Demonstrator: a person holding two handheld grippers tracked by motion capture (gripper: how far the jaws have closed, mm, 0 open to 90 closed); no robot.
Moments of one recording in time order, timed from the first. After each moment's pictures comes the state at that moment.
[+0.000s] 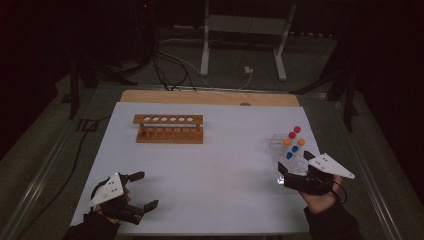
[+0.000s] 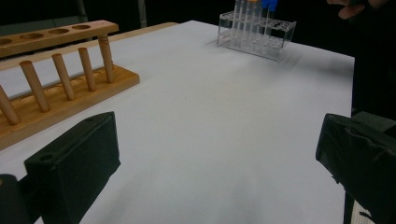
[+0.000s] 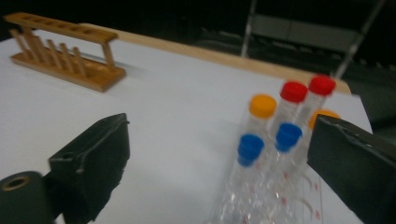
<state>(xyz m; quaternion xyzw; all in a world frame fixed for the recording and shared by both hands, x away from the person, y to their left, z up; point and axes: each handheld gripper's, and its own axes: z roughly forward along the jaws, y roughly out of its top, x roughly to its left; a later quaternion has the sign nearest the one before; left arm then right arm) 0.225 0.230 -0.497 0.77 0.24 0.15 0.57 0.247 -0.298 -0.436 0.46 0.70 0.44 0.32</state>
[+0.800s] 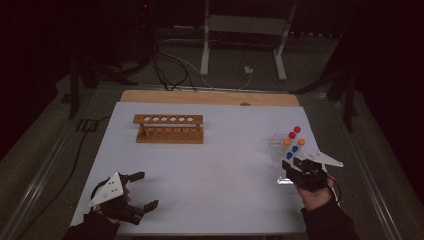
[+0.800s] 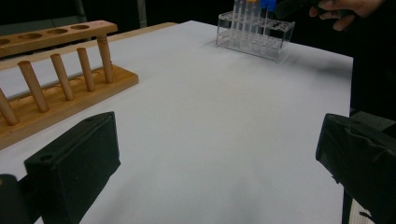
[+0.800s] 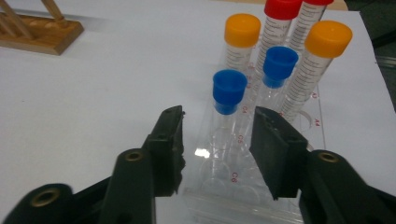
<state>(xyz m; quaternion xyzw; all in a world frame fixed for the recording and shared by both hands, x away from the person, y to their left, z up) 0.224 0.230 -0.497 0.77 0.24 0.15 0.57 0.269 -0.299 -0.455 0.56 0.70 0.36 0.27</state>
